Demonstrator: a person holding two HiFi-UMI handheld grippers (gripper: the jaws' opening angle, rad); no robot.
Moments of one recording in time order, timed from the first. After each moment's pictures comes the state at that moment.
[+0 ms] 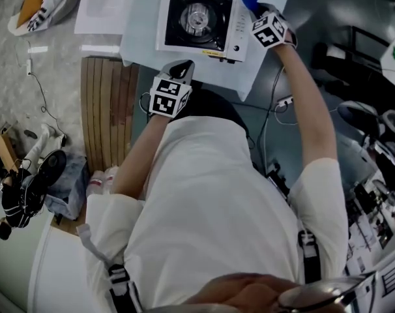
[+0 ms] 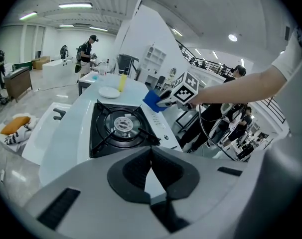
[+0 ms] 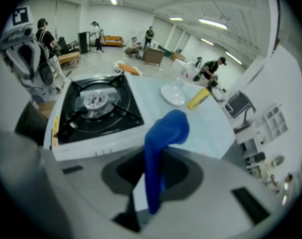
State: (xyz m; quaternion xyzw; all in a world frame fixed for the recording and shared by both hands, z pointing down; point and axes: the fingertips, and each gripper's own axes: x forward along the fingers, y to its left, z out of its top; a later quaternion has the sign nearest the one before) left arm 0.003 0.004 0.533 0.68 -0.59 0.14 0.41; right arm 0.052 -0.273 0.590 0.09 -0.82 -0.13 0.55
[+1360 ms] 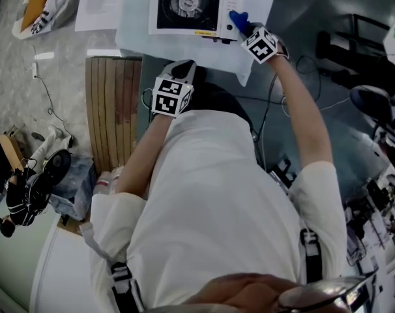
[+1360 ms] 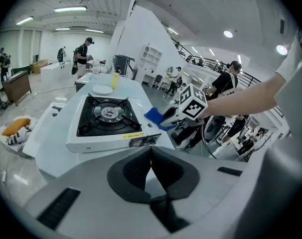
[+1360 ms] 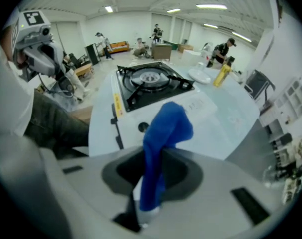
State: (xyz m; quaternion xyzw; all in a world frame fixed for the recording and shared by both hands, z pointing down) left arm 0.073 0.048 0.536 0.68 -0.59 0.16 0.40; right arm 0.157 -0.138 0.641 0.01 -0.82 -0.03 0.57
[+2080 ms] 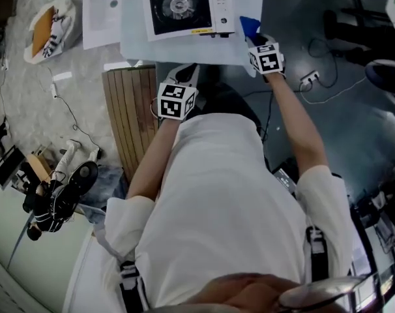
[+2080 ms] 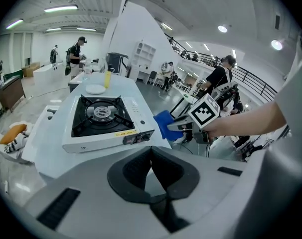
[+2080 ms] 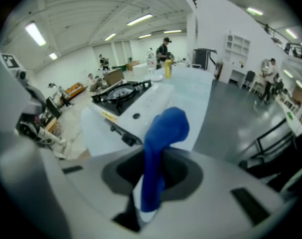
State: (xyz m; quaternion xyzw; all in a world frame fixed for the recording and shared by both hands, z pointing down) left arm 0.092 0.058 0.529 0.70 -0.57 0.18 0.39; right arm 0.223 -0.109 0.629 0.25 -0.84 0.18 0.45
